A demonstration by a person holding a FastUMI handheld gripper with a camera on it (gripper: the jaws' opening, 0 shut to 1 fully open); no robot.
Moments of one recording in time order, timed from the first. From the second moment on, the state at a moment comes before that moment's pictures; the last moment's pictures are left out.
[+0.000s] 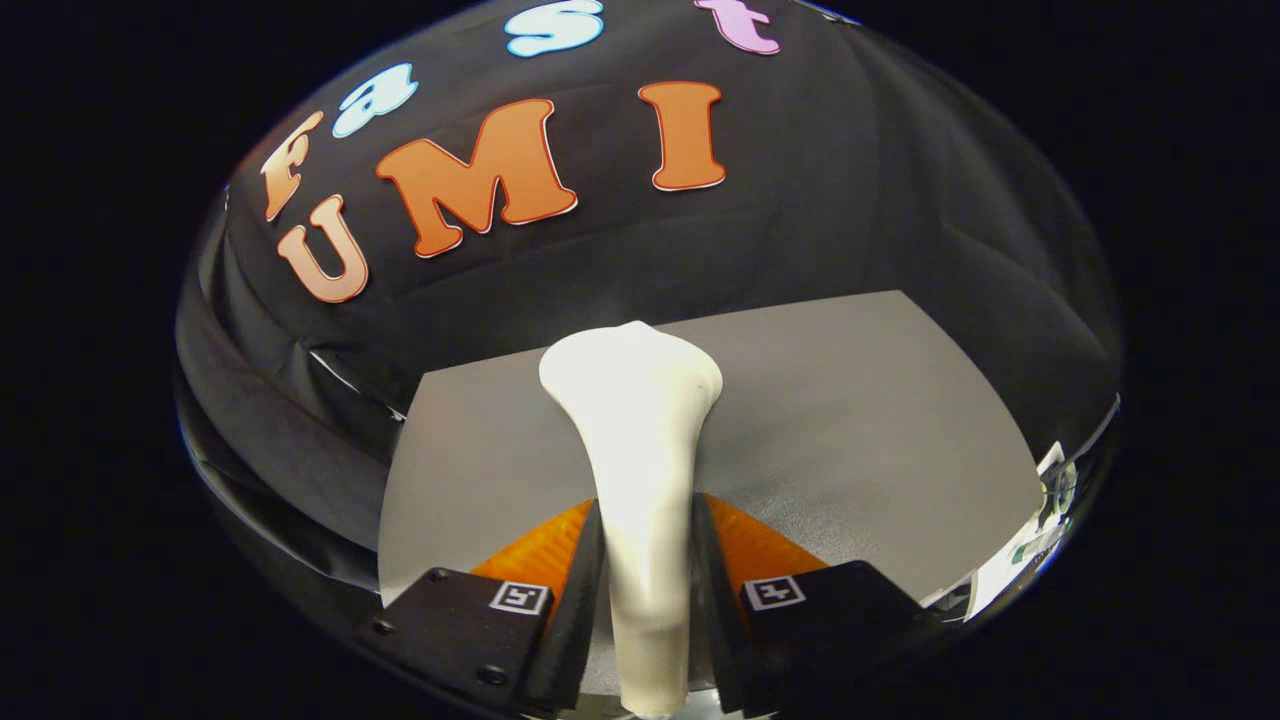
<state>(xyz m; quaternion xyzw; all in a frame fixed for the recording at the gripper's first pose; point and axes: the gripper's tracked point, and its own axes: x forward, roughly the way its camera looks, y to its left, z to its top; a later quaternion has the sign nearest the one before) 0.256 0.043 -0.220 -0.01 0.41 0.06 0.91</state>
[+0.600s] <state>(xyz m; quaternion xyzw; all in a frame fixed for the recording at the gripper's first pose) 0.246 0.044 -0.198 -0.02 0.36 0.06 0.93</state>
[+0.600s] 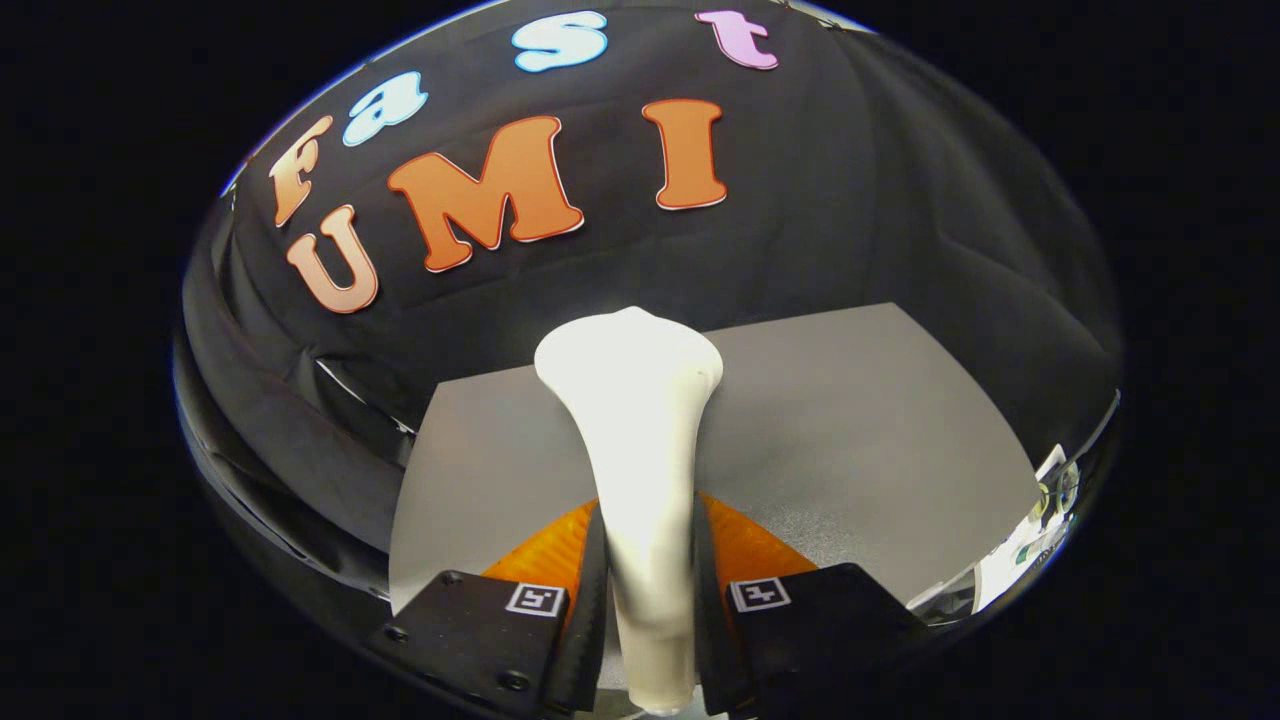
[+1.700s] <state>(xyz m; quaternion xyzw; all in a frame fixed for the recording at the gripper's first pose) 0.066 0.205 -0.045 -0.01 0.16 0.15 0.98</state>
